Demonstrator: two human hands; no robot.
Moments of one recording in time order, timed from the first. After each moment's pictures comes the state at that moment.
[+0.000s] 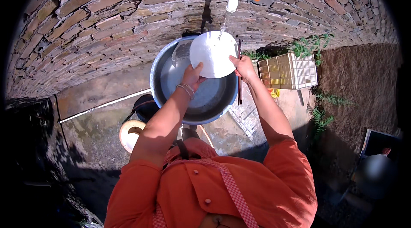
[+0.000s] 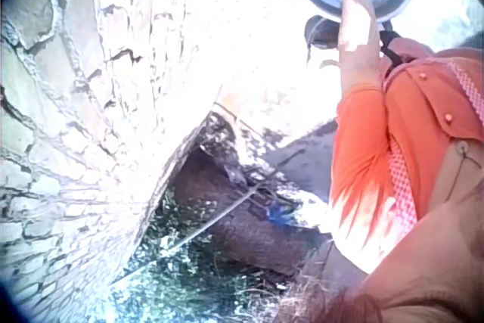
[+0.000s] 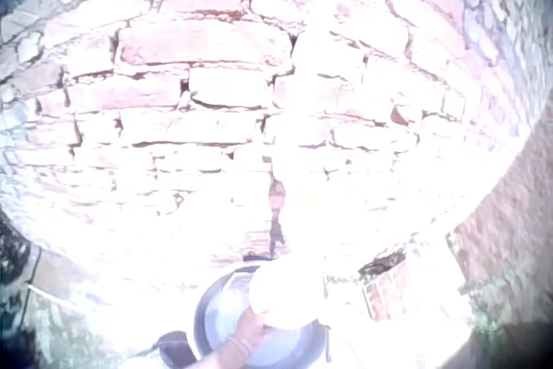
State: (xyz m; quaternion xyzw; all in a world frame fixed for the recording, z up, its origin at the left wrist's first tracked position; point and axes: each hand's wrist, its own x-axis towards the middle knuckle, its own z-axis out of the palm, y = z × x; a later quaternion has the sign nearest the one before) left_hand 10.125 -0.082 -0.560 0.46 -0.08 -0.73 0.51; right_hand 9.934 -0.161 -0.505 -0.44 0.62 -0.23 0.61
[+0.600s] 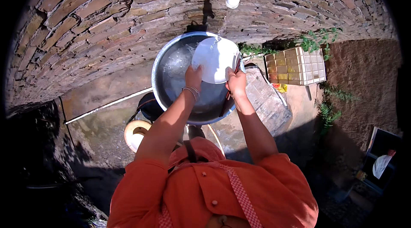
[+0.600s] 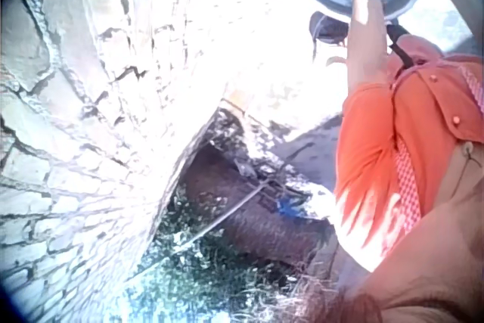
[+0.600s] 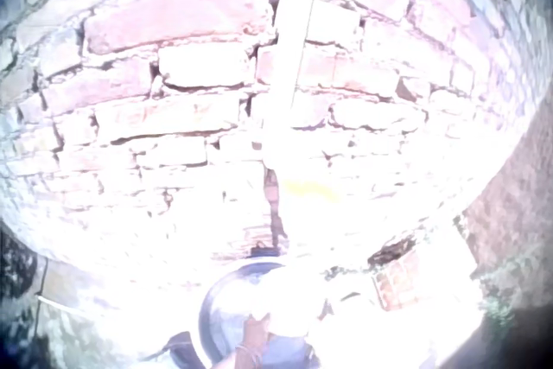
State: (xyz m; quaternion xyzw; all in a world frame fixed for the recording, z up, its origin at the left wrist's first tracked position) left_hand 10.116 -0.083 -0.636 0.62 -0.12 -0.56 0.54; right_hand 9.976 -0.097 -0.544 -0.35 0.69 -0.35 0.53
